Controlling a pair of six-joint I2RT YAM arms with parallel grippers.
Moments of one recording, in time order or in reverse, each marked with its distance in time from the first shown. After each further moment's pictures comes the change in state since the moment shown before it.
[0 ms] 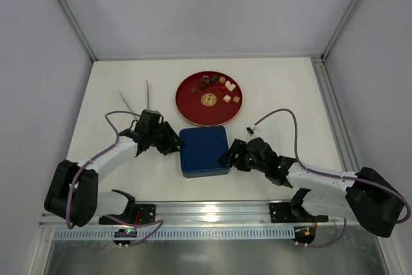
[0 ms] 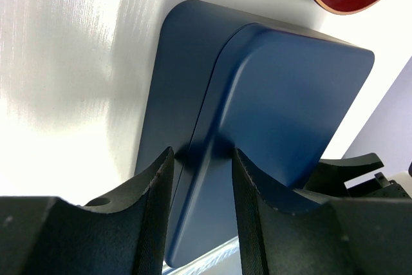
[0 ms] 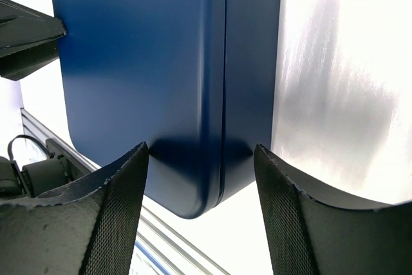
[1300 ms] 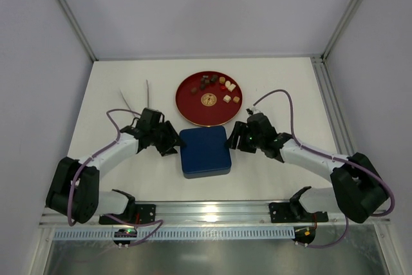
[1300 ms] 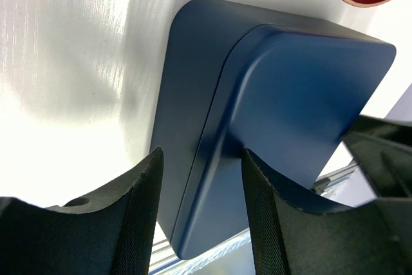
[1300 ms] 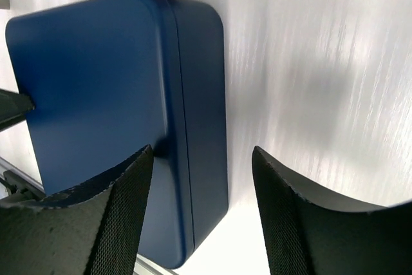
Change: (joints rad) left arm 0.001 0.017 0.042 -0.071 0.002 0.035; right arm -0.229 0.145 0.256 -0.238 -0.111 -0.222
